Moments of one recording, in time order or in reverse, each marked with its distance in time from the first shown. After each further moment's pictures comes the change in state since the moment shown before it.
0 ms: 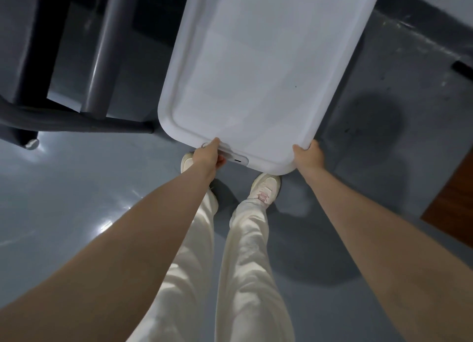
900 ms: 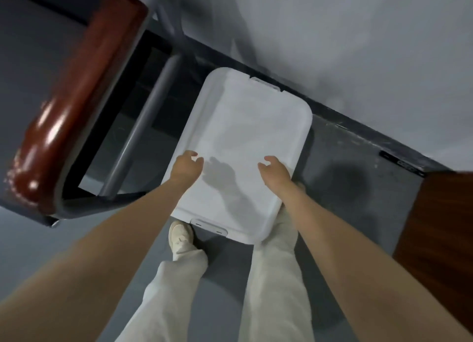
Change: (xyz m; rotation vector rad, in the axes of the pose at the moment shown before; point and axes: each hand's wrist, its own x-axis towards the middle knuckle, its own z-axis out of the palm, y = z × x) left_hand -0.083 0.189 0.006 0.792 0.013 0.569; right_hand -0.048 -0.197 -0.074 -0.163 -0.205 -0.246
